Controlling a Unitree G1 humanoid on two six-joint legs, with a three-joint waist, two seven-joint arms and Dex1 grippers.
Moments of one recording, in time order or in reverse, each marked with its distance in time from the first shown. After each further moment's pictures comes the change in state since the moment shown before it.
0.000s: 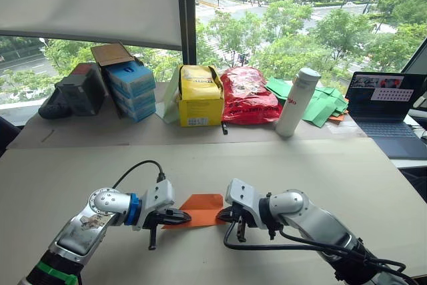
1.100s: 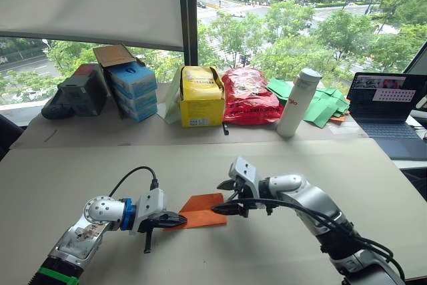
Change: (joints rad) left arm 0.022 -0.032 0.000 0.173 0.007 -0.301 -0.017; right arm -0.116 0.102 -0.118 0.253 0.100 -0.067 0.124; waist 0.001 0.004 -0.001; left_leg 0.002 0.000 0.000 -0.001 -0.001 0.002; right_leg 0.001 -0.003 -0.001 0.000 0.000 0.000
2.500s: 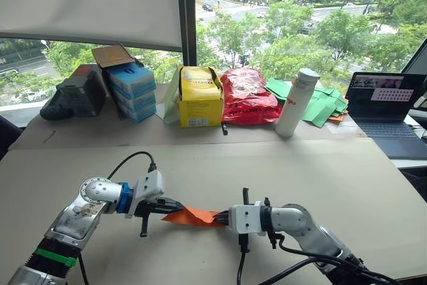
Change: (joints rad) left arm -0.136 0.031 0.023 -0.087 -0.070 0.238 -0.062; right arm 0.249 -0.062 0.097 -0.022 -0.426 -0.735 -0.074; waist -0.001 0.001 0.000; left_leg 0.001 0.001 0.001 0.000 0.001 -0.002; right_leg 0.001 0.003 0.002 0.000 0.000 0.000
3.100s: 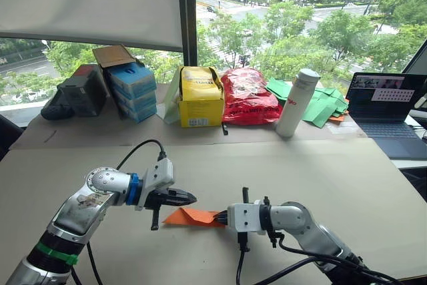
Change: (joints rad) left arm -0.044 -0.027 -0.033 -0.176 -0.039 0.191 0.066; right arm -0.019 0.000 0.005 -0.019 -0.008 0.046 0.026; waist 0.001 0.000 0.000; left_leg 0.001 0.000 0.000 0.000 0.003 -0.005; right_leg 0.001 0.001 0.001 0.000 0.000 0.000
